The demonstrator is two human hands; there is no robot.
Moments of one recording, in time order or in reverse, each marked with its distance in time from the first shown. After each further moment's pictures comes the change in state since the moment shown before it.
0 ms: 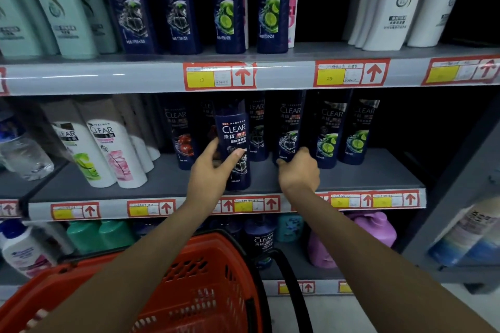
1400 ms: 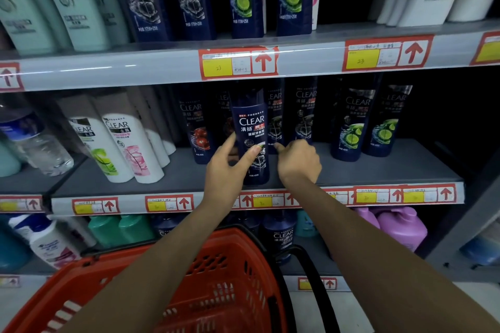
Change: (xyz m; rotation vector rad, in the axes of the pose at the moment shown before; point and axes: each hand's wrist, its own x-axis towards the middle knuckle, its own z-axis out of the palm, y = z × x) left_hand 0.003 -0.016 0.000 -0.005 0.017 0.021; right_hand 0.008 -0.020 0.047 -0.032 0.003 -0.043
